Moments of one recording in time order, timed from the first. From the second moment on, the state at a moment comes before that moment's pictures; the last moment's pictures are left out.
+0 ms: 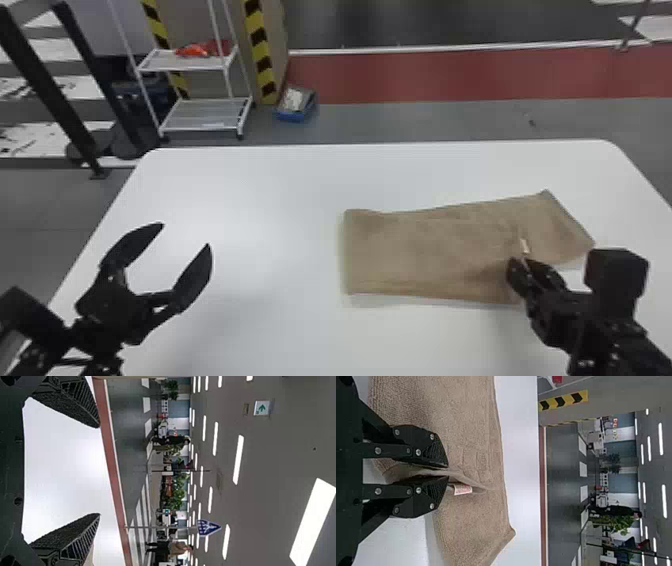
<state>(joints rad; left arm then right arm) 0.49 0.31 0.23 -1.81 0.40 -0.27 -0.53 0.33 0.00 -0.08 -1.97 0.00 0.52 0.17</state>
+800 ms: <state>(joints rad) 0.49 0.32 0.23 -1.79 0.40 -0.27 -0.53 0.33 0.00 -0.12 -1.96 0.01 0.55 0.18</state>
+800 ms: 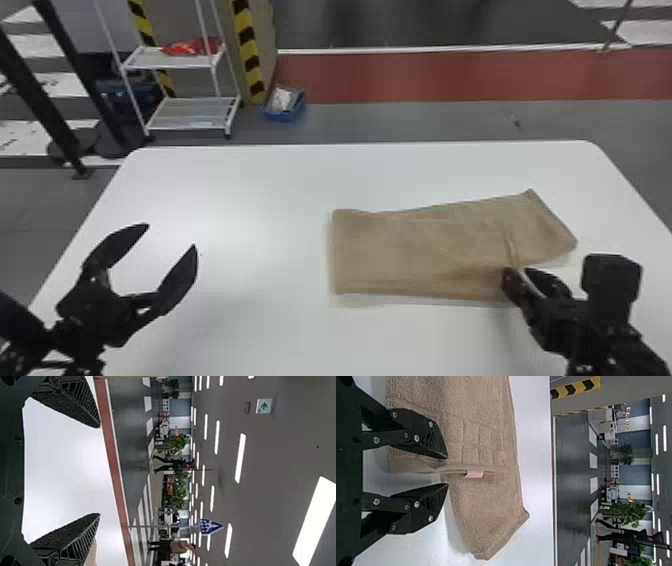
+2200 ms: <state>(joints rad) 0.48 0.32 0.23 -1.77 0.40 -0.27 -0.54 0.08 0.00 -0.19 -1.92 -0.07 0.67 0.25</state>
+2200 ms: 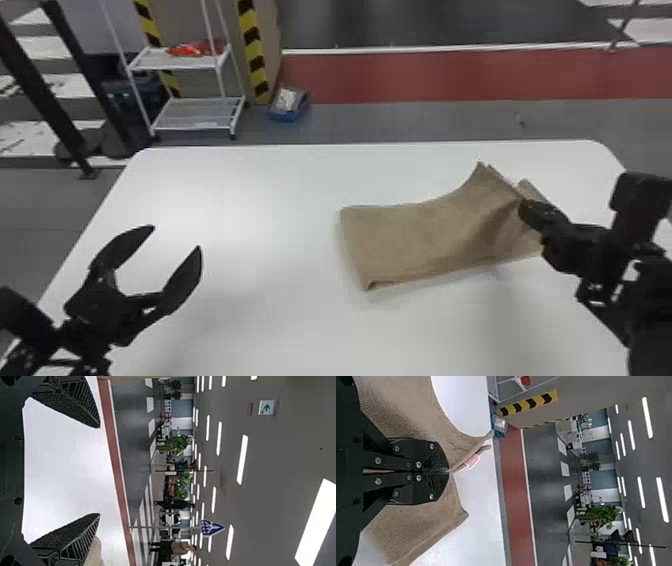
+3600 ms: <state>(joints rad) 0.50 0.32 0.21 -1.78 0.39 -0.27 -0.54 -0.07 -0.08 -0.29 -1.76 -0.20 0.81 0.25</state>
